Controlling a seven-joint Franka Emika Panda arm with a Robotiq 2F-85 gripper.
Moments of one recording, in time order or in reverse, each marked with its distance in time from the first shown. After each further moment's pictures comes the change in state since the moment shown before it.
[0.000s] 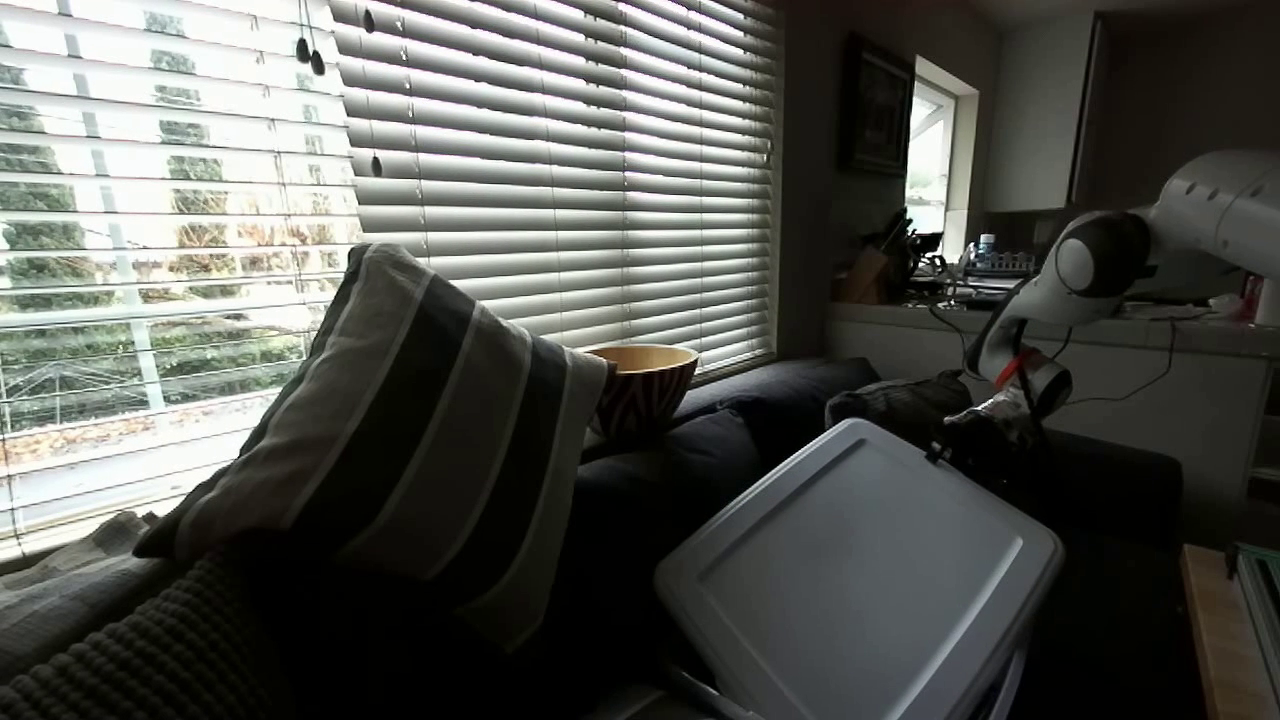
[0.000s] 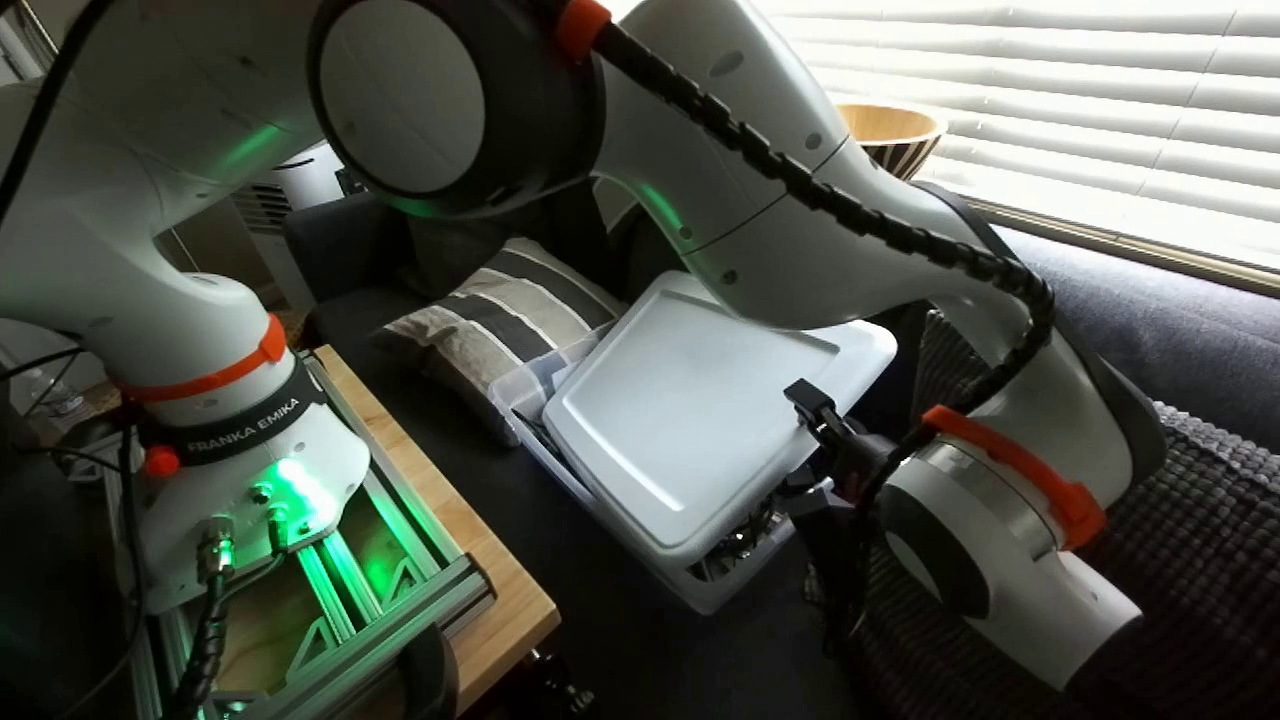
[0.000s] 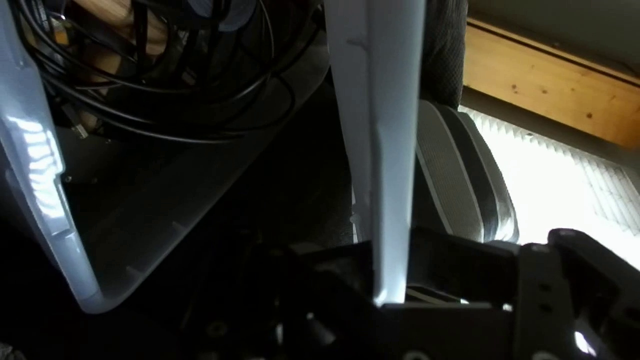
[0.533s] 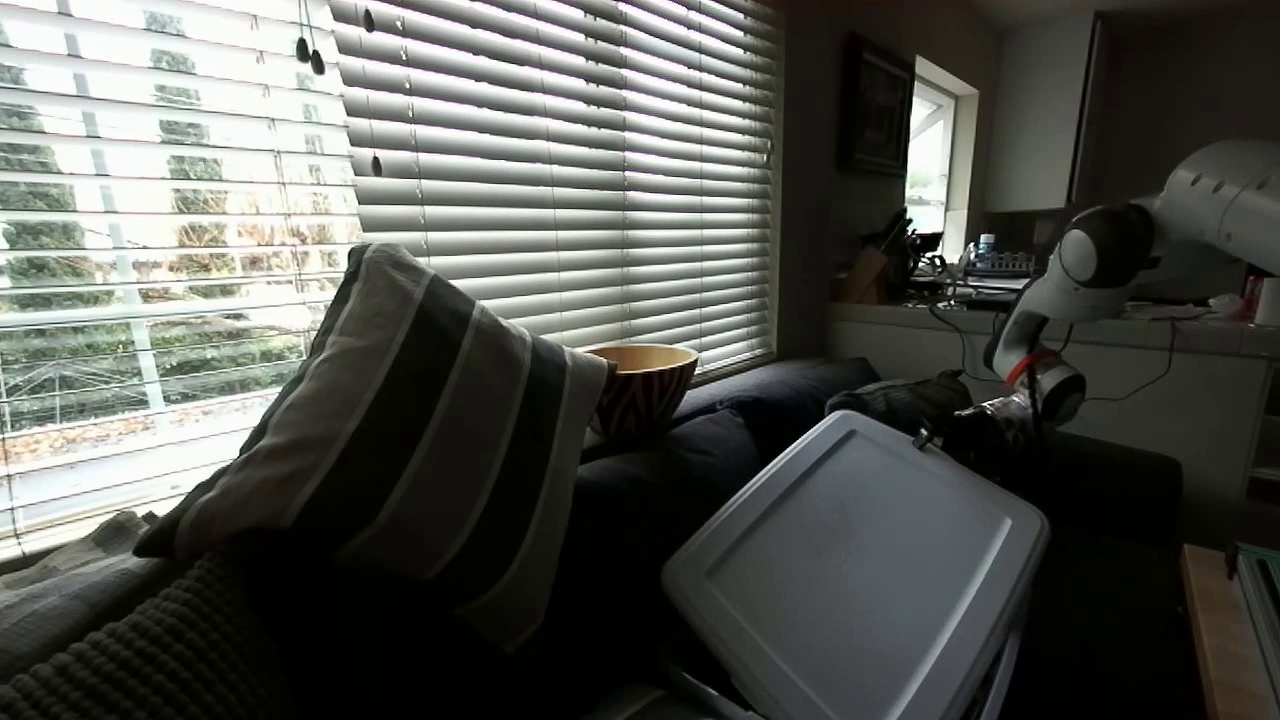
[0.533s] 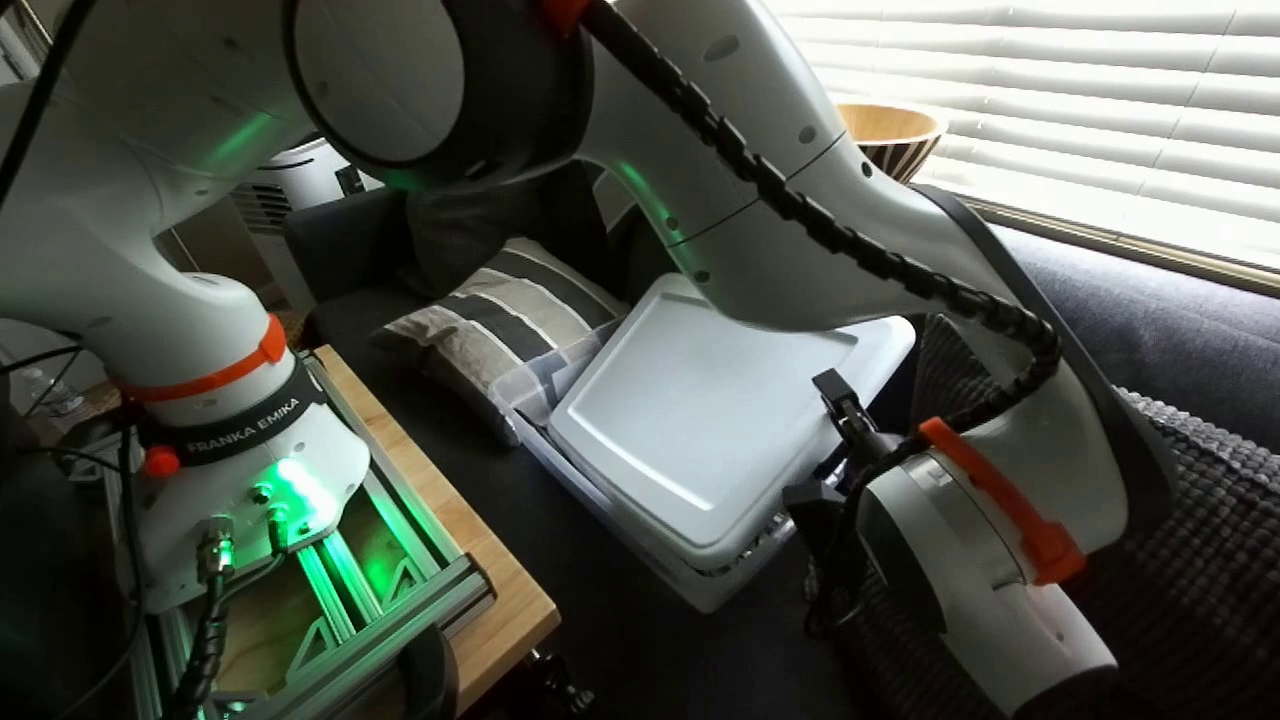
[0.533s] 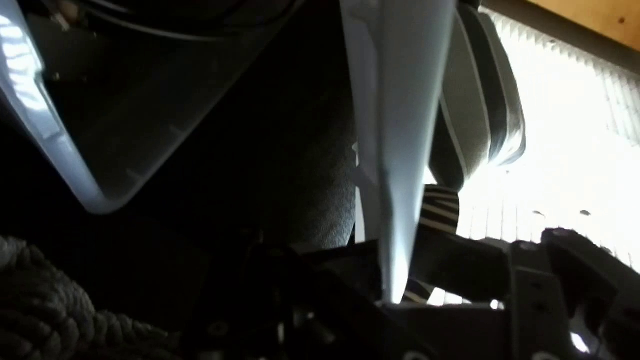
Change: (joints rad) arm -0.002 -0.038 -0.020 -0.096 0.218 0.042 -0.021
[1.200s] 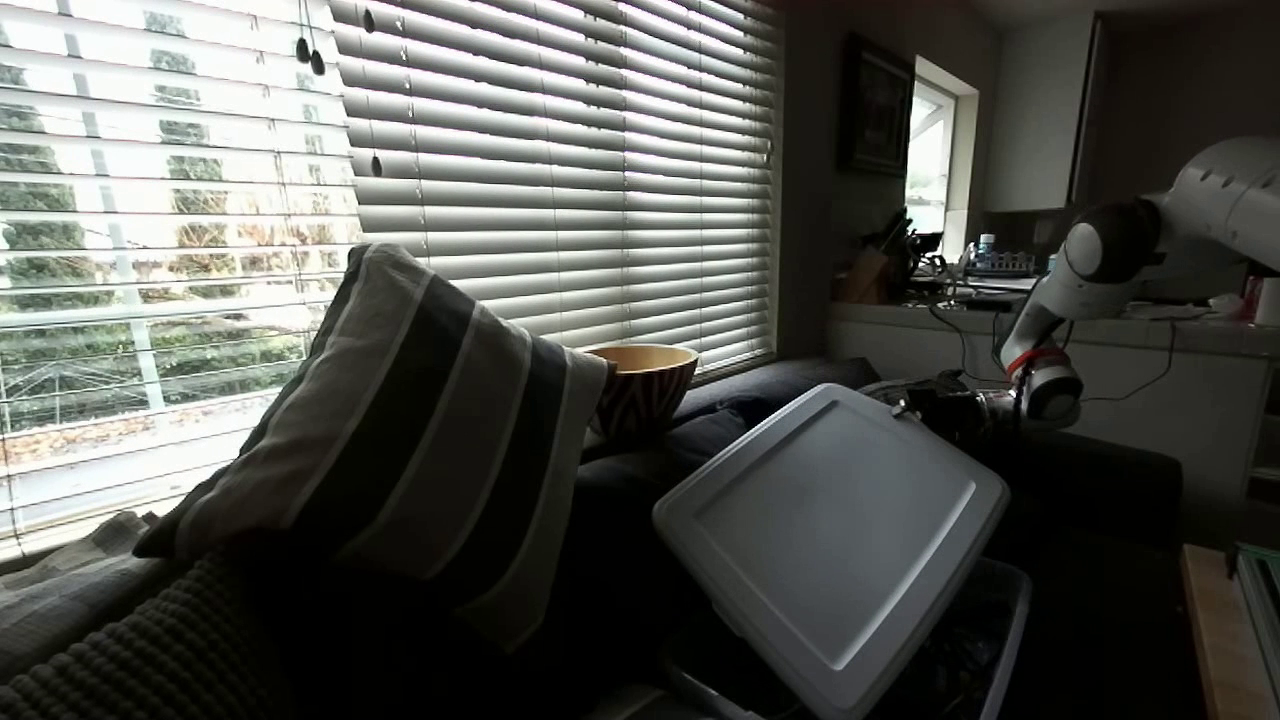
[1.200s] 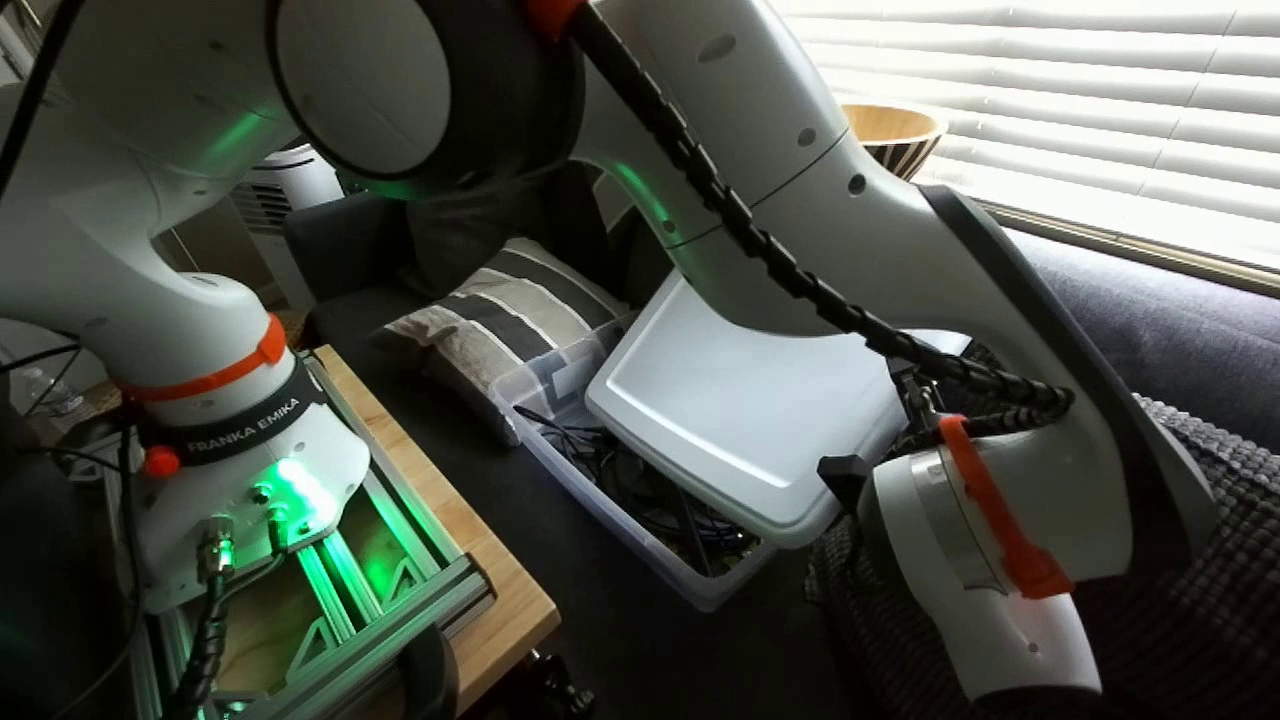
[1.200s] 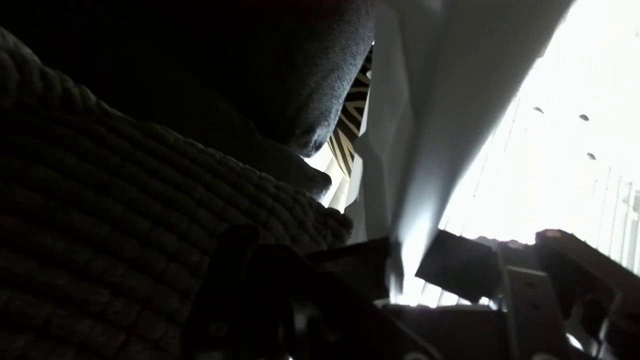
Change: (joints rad) arm -0.036 -0.012 0.056 -0.002 0.293 0.069 -0.091
